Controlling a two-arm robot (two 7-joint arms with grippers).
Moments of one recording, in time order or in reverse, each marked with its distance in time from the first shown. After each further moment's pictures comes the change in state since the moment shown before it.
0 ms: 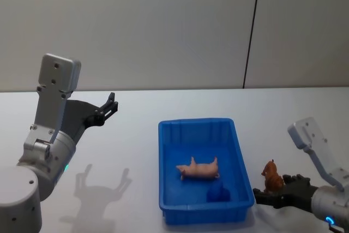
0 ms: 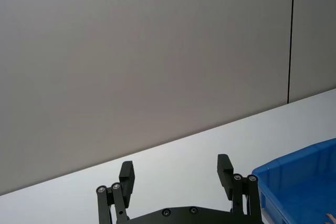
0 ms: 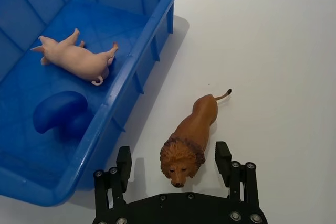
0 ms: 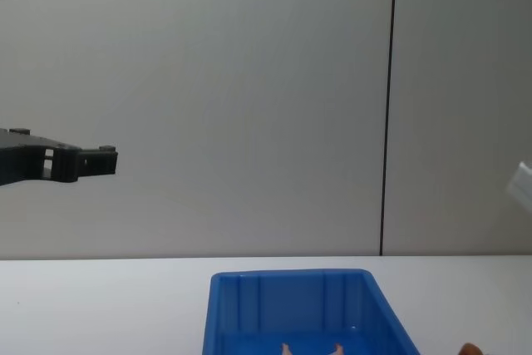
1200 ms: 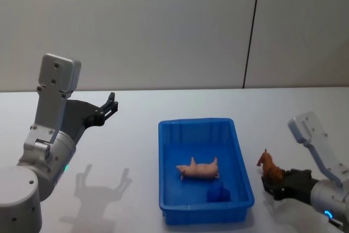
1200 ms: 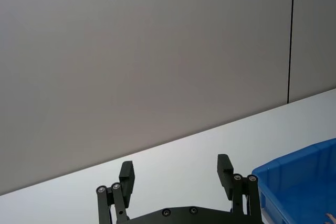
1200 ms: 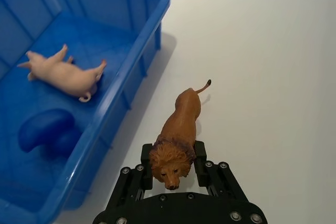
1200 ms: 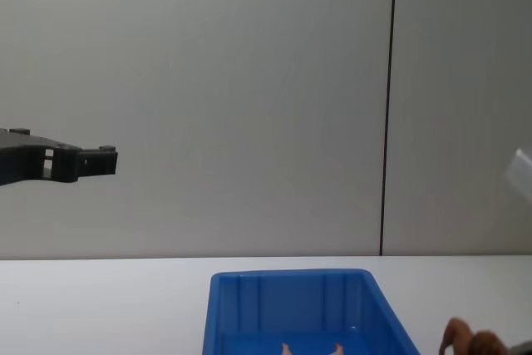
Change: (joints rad) left arm 0.000 0.000 0.000 0.000 0.000 0.000 0.000; right arm 0.015 -0.012 0.000 0.011 -0.031 -0.040 -0.031
